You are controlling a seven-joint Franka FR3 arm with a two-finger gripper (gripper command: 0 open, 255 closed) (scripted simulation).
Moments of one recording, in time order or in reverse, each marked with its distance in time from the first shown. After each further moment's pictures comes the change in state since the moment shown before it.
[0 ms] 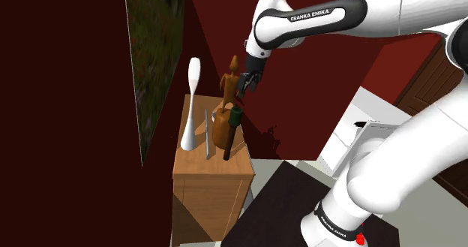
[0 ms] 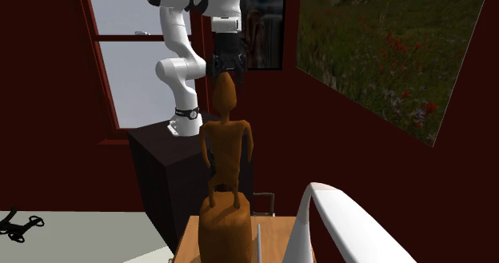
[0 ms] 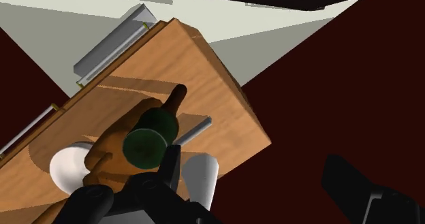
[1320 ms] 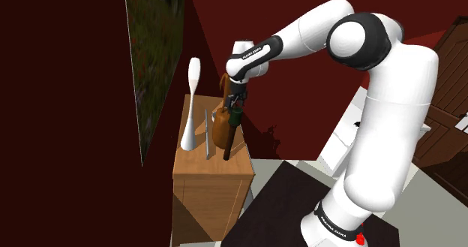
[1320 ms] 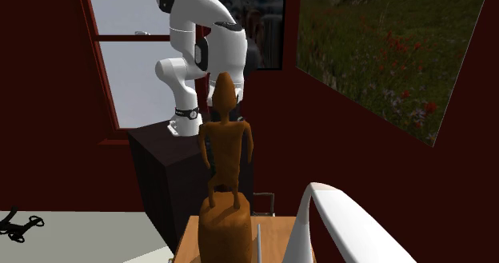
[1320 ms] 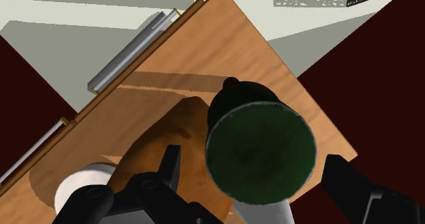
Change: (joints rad) arm -0.075 0.579 -0.071 0.277 0.016 0.219 -0.085
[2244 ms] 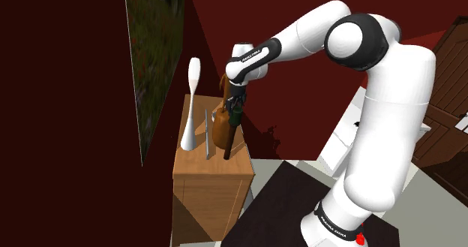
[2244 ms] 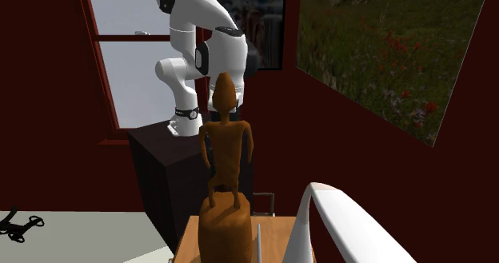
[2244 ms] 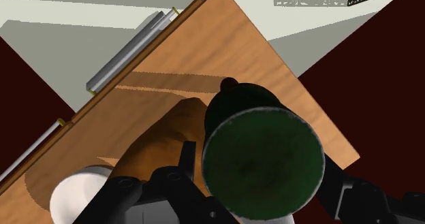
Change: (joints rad) arm 0.000 0.014 0.001 -0.012 0.002 0.026 0.001
